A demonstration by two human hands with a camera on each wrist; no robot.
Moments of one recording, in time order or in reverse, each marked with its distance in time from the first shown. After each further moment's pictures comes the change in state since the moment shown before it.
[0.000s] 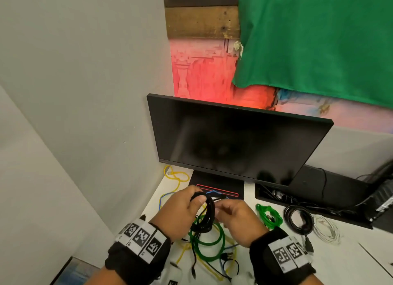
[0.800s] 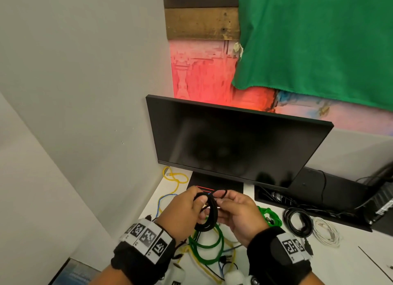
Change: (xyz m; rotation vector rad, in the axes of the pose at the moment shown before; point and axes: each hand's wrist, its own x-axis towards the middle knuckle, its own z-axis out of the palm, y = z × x) left_hand 0.010 -0.001 0.013 -0.192 -0.024 -0.133; right_hand 0.004 -0.019 -0.005 0.819 0.063 0.201
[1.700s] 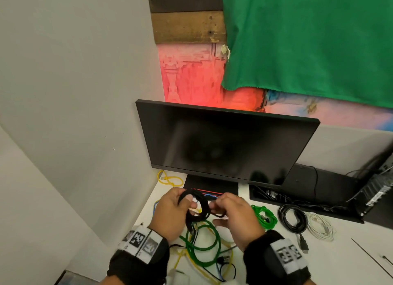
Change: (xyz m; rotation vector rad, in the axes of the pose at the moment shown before) left_hand 0.006 -0.012 0.005 -0.308 0.238 -0.125; right_hand -0.017 -0.007 0.008 -0.305 0.169 -0.082
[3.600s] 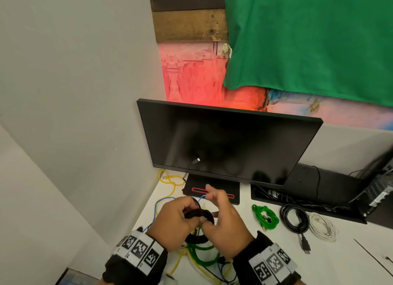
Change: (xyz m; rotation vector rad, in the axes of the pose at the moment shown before) left_hand -0.009 -0.008 -0.011 0.376 -0.168 0.257; right_hand -0.004 0.022 0.012 -0.518 -0.114 -0.391
